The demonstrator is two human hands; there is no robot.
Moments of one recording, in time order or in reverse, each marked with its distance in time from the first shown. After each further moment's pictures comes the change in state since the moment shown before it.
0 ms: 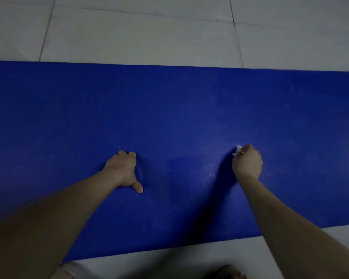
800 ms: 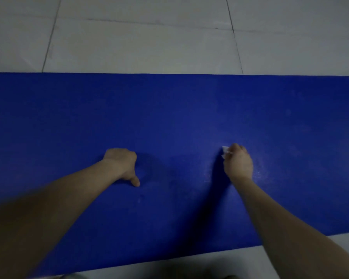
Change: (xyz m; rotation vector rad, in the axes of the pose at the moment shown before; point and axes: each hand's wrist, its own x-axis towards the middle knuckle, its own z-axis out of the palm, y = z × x) left_hand 0.008 0.004 -0.053 0.309 0.007 0.030; right_hand 0.001 -0.029 0.004 -0.056 -0.074 -0.224
